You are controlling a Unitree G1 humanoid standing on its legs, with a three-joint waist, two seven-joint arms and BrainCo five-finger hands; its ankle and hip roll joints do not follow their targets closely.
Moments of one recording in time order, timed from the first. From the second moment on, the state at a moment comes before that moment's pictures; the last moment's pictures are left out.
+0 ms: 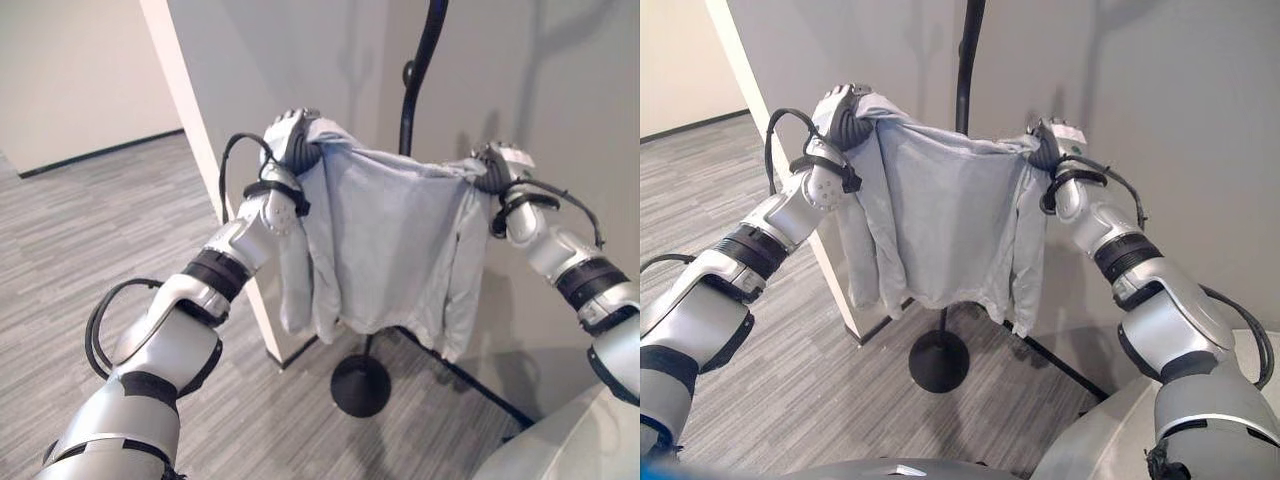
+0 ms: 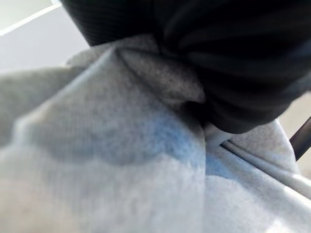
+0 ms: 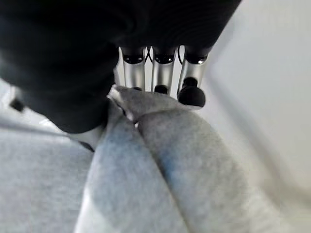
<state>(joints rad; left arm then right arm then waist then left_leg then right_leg) -1.05 0.55 -0.67 0.73 0.14 -0.05 0.46 -1.00 -0.64 0.76 0.80 -0.24 0.01 -0.32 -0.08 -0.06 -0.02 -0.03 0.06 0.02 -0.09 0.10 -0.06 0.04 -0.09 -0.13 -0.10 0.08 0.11</state>
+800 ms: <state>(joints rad) -0.93 0.54 -0.63 0.73 0.18 -0.04 0.44 -0.88 -0.60 0.70 0.77 -0.32 0.00 -0.32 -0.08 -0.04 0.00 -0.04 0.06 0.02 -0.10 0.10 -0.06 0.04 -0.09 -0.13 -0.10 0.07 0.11</state>
